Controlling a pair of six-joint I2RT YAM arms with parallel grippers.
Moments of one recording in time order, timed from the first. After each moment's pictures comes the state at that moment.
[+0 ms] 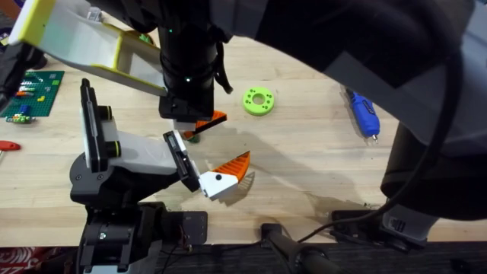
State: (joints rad) left arm 0.02 0.00 0.01 -0.10 1.10 -0.10; right arm 1.05 2.10 2.30 -1.52 -0.13 -0.51
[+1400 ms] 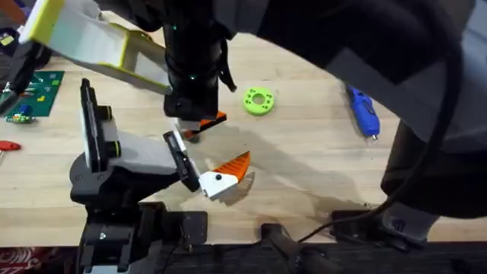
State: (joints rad) left arm 0.02 0.00 0.01 -0.10 1.10 -0.10; right arm 1.04 2.10 2.30 -1.55 -0.13 -0.51
